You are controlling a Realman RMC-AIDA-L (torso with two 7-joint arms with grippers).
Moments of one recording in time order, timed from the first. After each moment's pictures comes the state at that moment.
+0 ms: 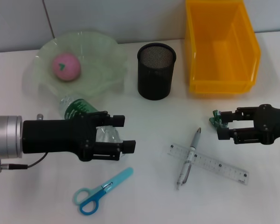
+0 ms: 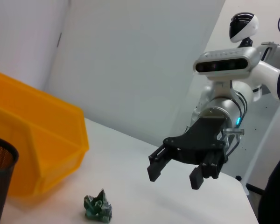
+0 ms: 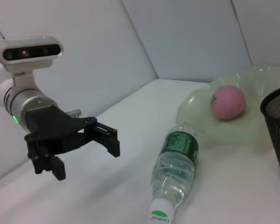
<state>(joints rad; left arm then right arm) -0.55 -2.04 1.06 0.66 1.74 1.64 -1.51 0.47 1.97 -0.58 -0.71 -2.10 -1.77 1.57</state>
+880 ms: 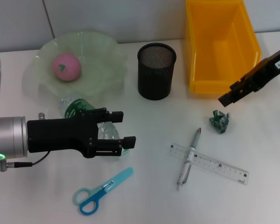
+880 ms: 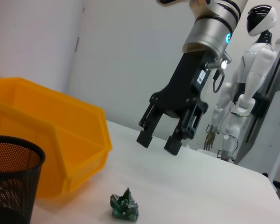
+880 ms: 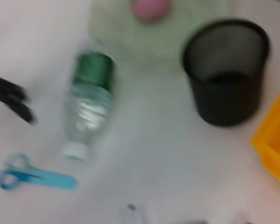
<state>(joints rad) -0.54 -2.06 1.05 0.64 1.74 1.56 -1.43 0.88 1.92 -0.77 -0.96 -2.64 -1.80 2.22</state>
